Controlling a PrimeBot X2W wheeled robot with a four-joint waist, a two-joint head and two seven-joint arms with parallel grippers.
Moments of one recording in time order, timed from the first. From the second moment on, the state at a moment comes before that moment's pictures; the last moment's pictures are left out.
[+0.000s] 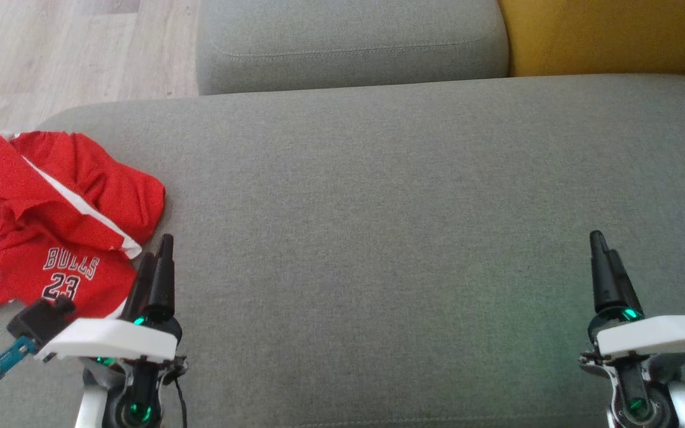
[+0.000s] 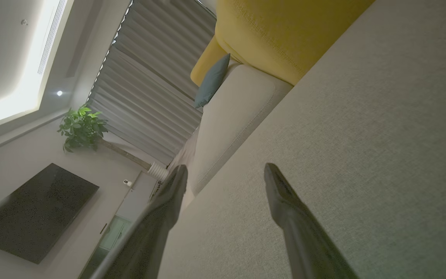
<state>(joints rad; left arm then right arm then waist) -0.07 0.06 -0.06 0.24 -0.93 -0.12 -0.06 -0.01 -0.08 -0.02 0.17 0.98 0.13 0.03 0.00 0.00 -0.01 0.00</state>
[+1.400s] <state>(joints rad) -0.09 0.10 -0.15 0.23 -0.43 -0.07 -0.17 -0.01 -0.09 0.01 0.12 0.44 0.13 0.01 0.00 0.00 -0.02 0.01</state>
